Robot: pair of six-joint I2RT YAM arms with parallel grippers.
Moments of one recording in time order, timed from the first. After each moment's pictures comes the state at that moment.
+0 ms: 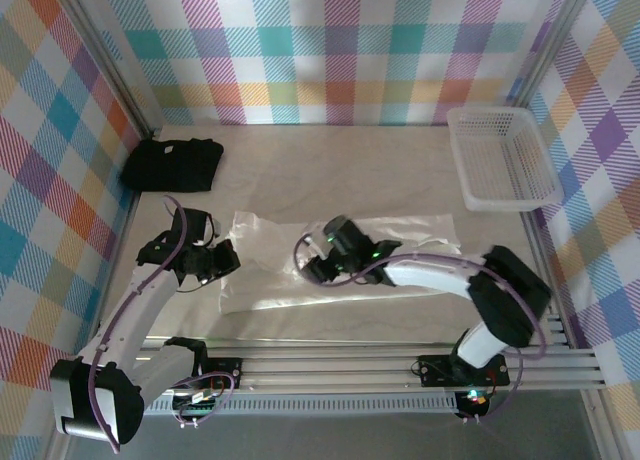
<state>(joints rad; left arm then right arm) -0.15 1.01 0.76 -0.85 0.28 -0.56 0.95 1.63 0.90 -0.05 -0.09 -0.01</state>
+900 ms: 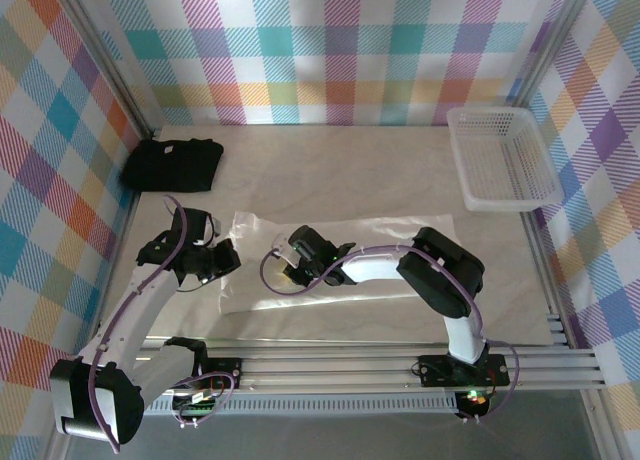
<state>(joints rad) -0.15 1.01 0.76 -0.84 0.29 -0.55 1.01 1.95 1.08 0.04 -0.04 -0.11</state>
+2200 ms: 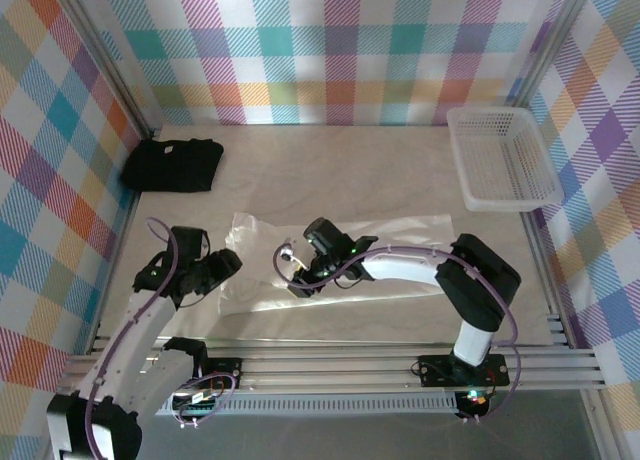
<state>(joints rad) -0.15 0.87 0.63 -0.75 0.16 -0.75 0.95 1.73 1.02 -0.16 -0.40 -0.04</state>
